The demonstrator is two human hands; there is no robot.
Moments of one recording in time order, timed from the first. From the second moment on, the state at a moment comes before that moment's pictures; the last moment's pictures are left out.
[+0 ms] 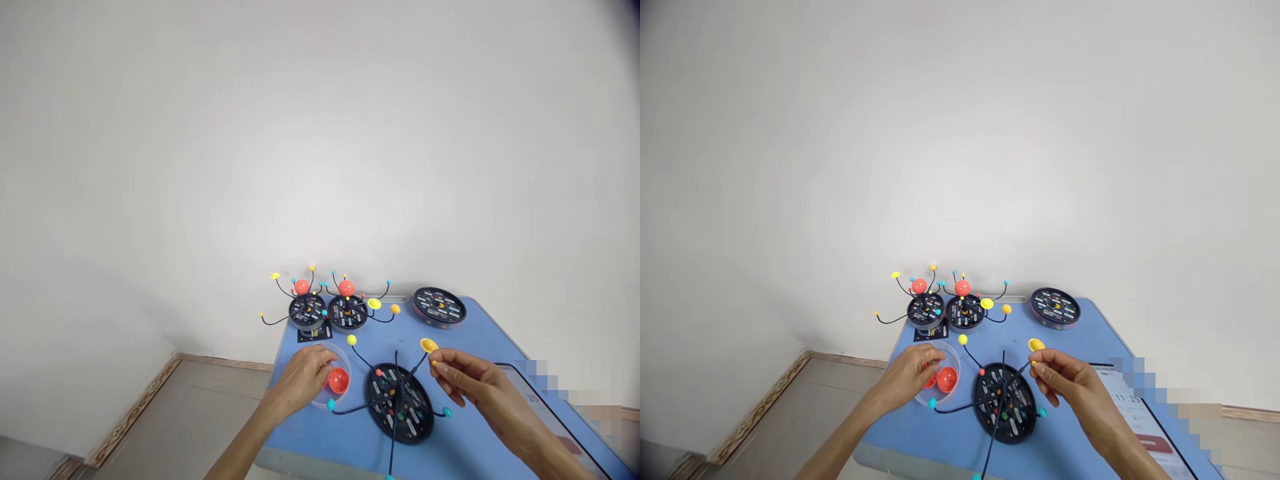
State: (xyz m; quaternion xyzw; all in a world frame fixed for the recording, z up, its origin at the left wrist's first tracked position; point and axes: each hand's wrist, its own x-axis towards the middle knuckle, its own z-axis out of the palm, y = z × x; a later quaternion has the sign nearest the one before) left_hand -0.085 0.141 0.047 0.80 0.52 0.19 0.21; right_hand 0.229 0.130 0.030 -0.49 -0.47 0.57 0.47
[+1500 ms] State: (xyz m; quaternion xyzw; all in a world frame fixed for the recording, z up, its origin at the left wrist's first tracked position) left_hand 0.018 0.227 -0.005 0.59 0.38 0.19 0.69; right_hand 0.205 0.167 0.028 -0.42 -0.40 0.68 0.45
